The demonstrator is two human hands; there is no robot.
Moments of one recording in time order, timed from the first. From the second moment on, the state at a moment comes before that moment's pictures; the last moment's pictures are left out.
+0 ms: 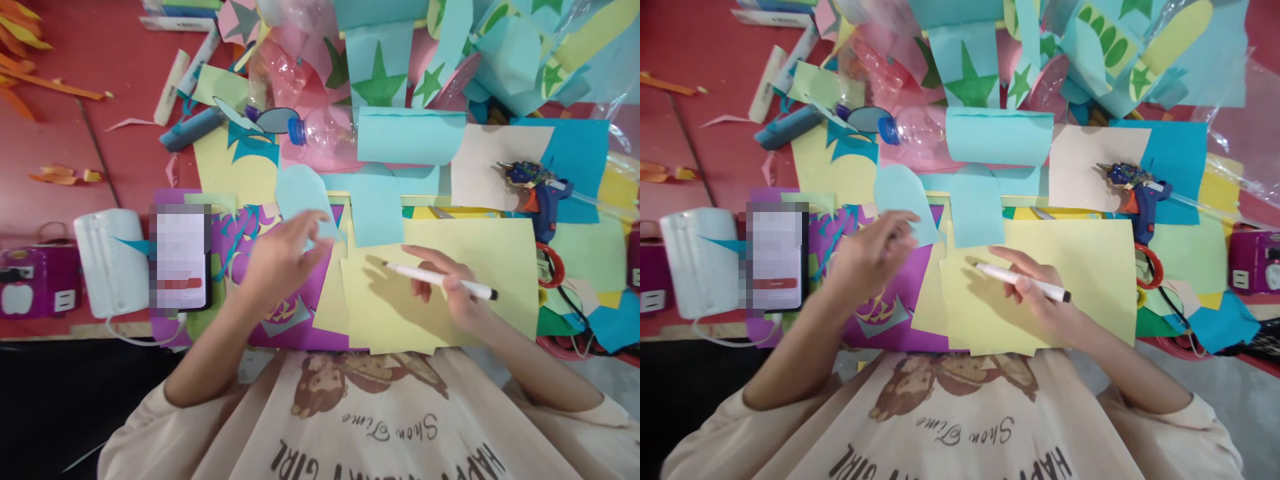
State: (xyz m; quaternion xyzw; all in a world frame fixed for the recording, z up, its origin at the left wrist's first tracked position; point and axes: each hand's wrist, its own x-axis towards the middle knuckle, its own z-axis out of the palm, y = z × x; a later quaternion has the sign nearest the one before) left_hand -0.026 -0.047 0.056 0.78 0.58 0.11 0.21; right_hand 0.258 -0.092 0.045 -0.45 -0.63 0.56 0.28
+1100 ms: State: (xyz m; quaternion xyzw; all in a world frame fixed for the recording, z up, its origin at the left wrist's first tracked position) left_hand 0.030 -0.068 0.016 0.93 0.36 0.03 0.05; right_hand 0.278 -0.094 0.015 -0.42 -0.89 0.15 0.14
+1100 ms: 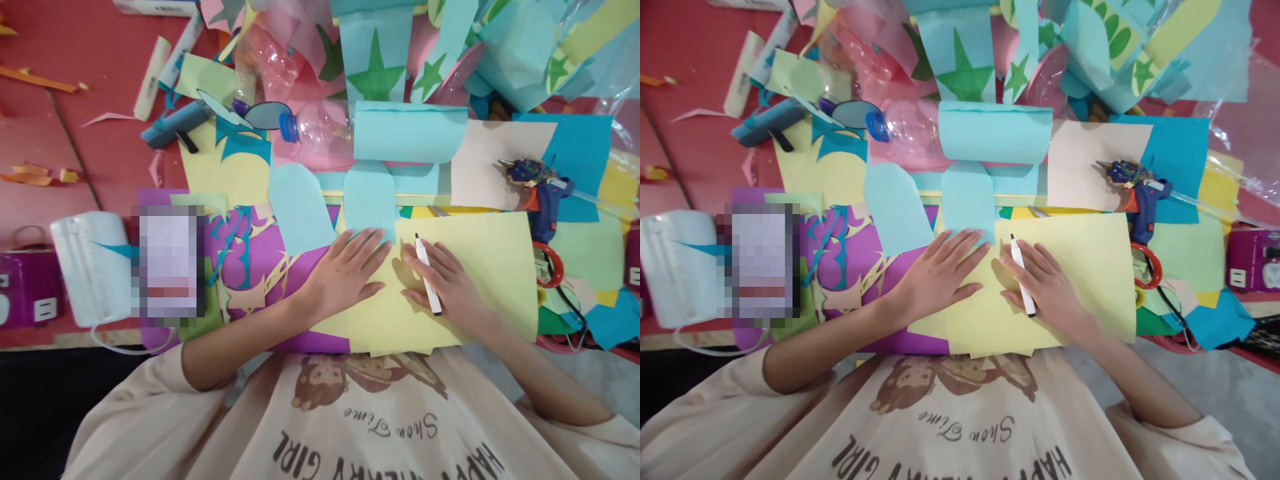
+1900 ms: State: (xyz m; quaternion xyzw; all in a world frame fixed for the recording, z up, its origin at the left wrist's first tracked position) left_hand 0.037 -0.068 0.019 0.93 0.37 0.05 0.06; right_hand 0.244 -0.009 0.027 -0.48 -0.52 0.61 0.35
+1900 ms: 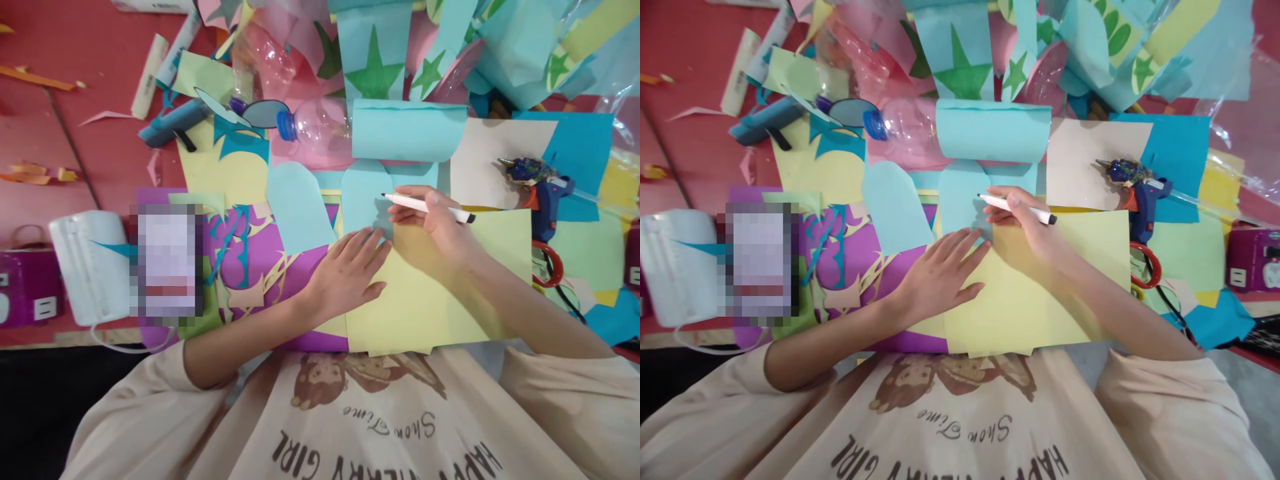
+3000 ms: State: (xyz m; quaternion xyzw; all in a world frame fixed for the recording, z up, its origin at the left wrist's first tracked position) left_hand 0.040 -0.070 0.017 0.92 0.39 0.04 0.06; right_hand 0.261 -0.006 0.025 -0.48 -0.66 0.49 0.30
